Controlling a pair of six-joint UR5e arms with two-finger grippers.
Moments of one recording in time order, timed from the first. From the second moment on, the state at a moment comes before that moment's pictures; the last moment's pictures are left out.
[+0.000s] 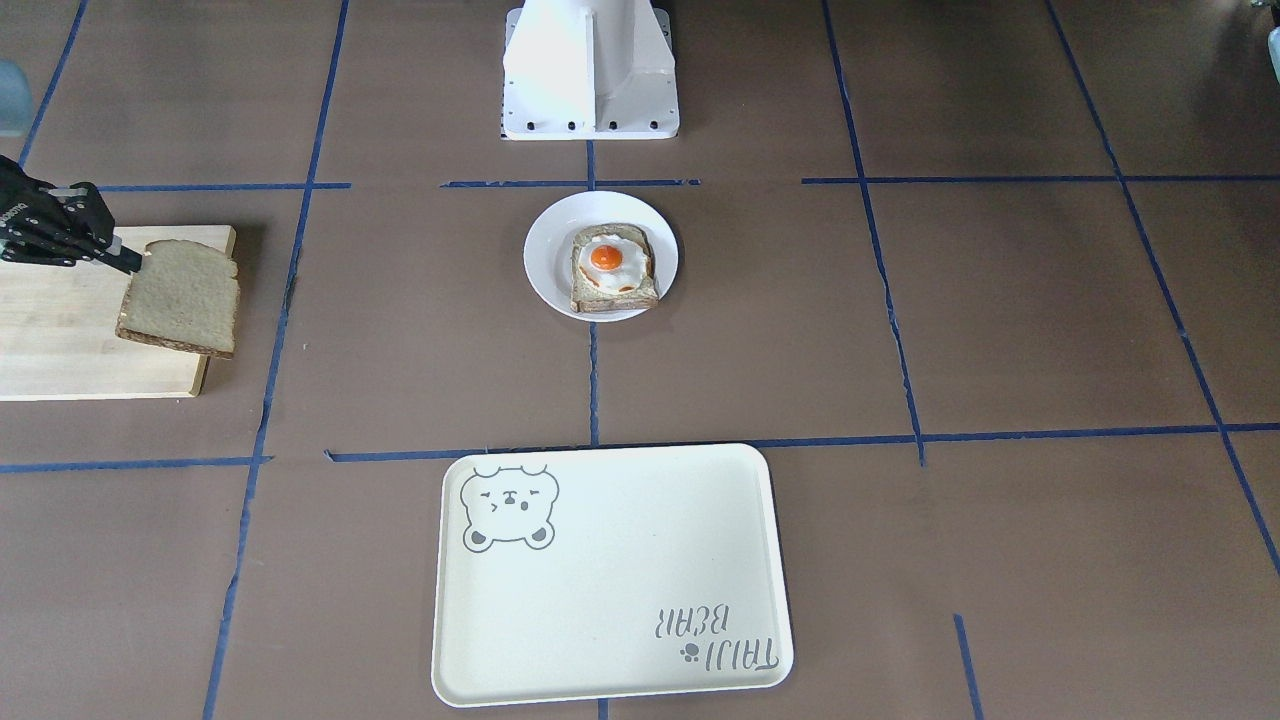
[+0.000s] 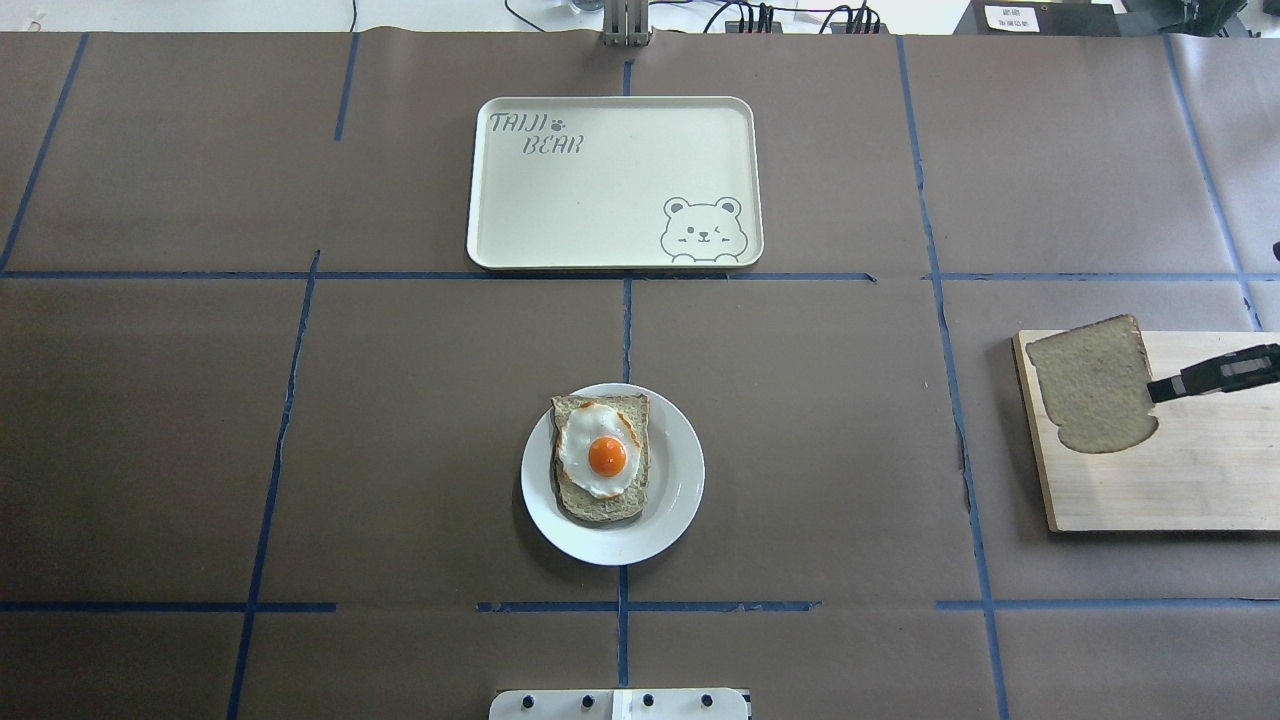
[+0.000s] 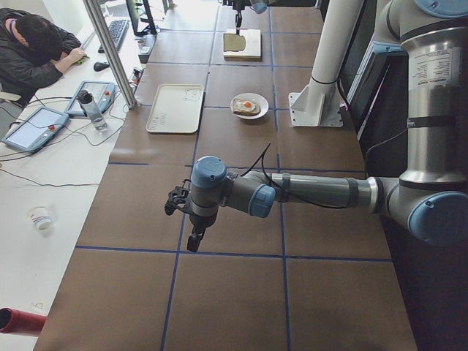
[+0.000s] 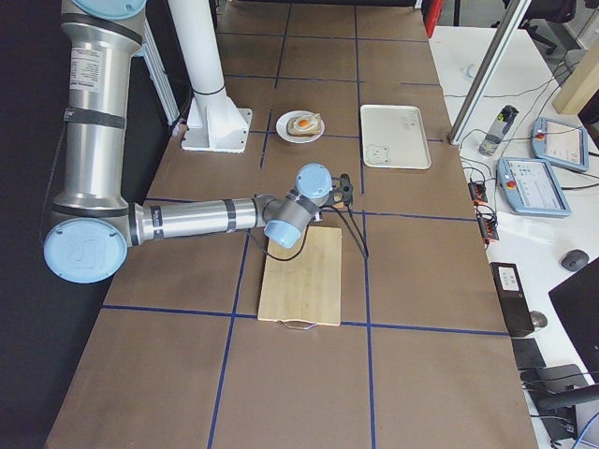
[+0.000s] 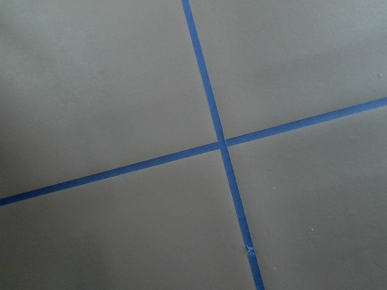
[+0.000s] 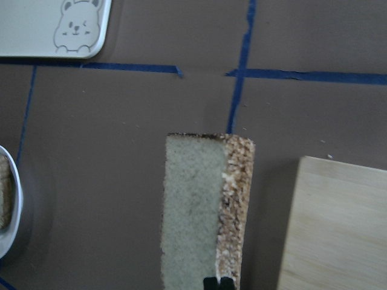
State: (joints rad) left arm -1.49 -1.47 -1.71 -1.83 -2.21 0.00; right arm 1.08 -1.62 1.75 -0.67 2.55 0.92
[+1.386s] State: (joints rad) left arm -1.49 -1.48 -1.71 -1.83 -2.21 0.00; right arm 0.38 -1.13 1.74 -0.69 1.81 1.42
